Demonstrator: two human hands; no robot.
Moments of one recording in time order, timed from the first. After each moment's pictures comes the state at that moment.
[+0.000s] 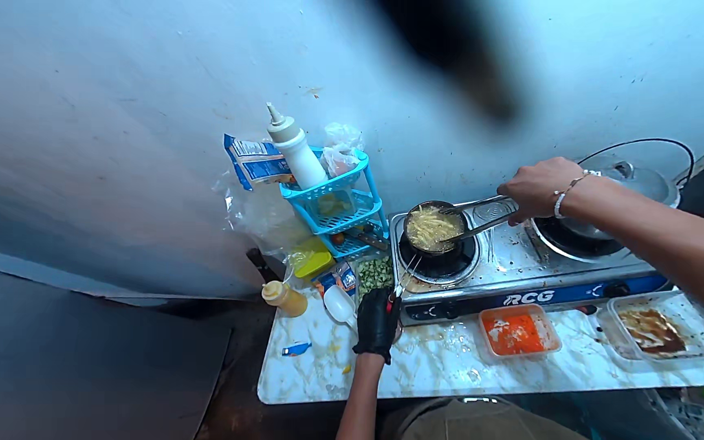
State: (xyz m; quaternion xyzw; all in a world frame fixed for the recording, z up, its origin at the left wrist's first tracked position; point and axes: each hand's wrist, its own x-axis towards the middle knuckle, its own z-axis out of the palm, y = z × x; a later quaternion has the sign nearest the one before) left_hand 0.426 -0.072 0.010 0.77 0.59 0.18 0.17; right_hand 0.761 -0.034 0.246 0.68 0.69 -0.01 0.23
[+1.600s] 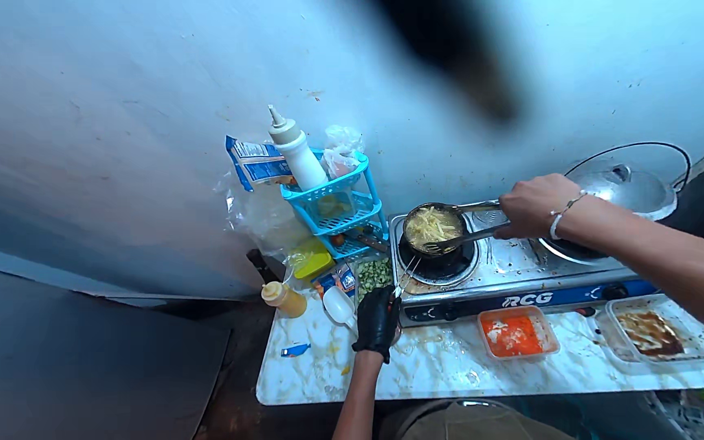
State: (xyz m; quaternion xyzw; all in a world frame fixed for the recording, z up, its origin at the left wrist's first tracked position) left_hand 0.430 -0.069 0.020 0.78 0.58 0.13 0.16; right_hand 0.738 -0.060 0.251 0.71 0.67 -0.03 0.21
